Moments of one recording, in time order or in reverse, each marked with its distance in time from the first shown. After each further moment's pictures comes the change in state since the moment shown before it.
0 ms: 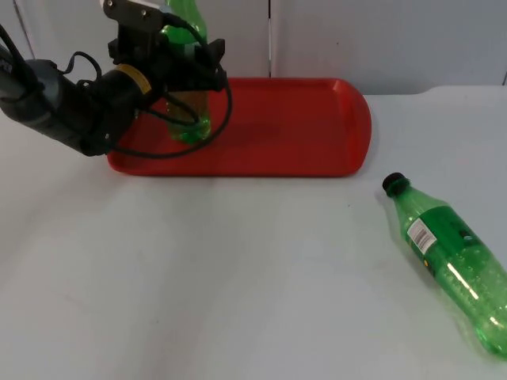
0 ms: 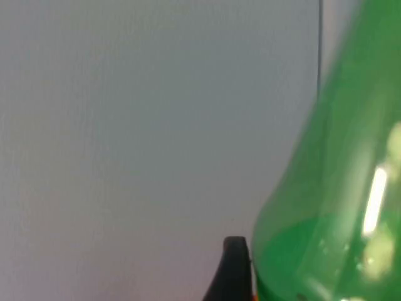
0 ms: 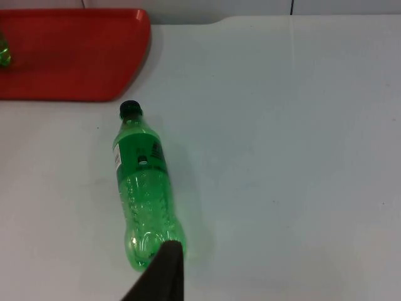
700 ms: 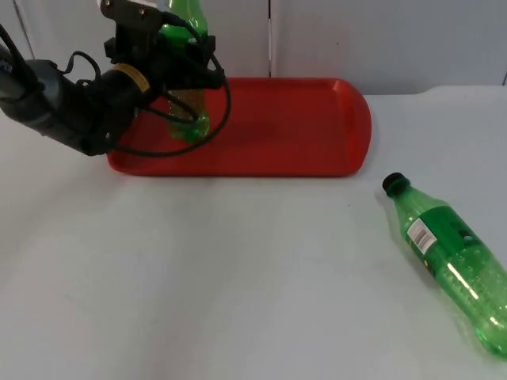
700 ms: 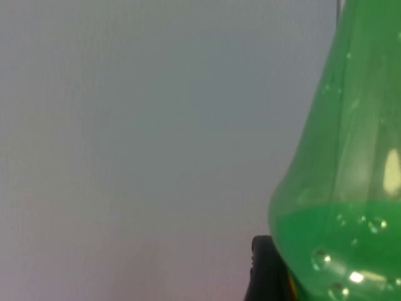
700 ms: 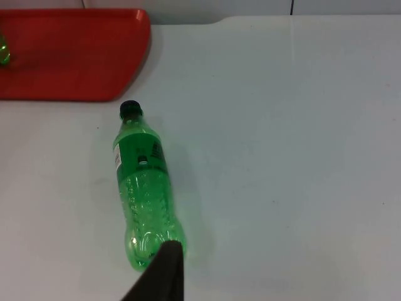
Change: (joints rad) right arm 0.000 0.000 0.000 0.000 0.000 0.000; left arm 0.000 0.000 0.000 -0.039 -0.001 0.038
